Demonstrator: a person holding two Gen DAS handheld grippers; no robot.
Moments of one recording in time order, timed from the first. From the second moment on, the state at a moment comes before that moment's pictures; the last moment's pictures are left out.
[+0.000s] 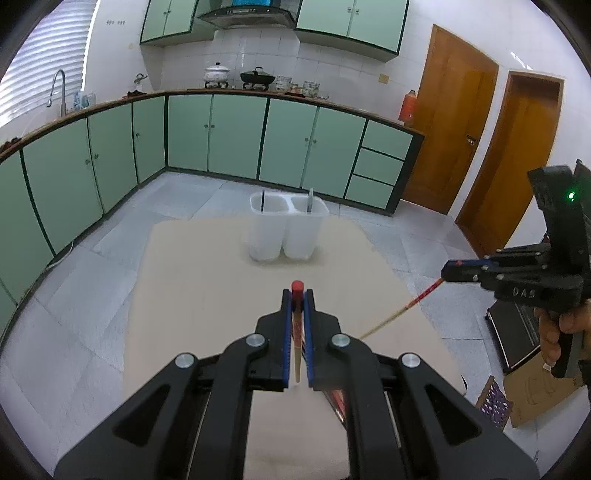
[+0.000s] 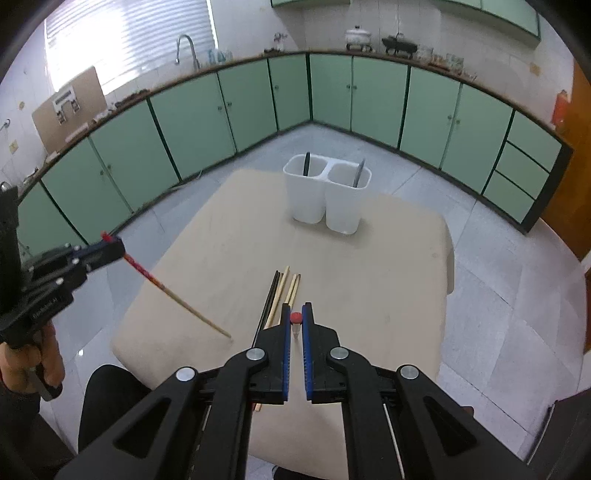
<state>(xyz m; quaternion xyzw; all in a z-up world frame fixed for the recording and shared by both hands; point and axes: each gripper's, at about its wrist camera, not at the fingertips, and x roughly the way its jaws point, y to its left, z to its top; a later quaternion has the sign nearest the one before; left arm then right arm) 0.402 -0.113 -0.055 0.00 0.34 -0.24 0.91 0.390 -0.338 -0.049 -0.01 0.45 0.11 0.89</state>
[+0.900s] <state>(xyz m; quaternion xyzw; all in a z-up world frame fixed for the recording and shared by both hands) 0.628 -0.203 0.008 0.00 0.26 -0.20 0.95 0.623 -0.382 0.019 0.05 0.43 0.05 0.90</state>
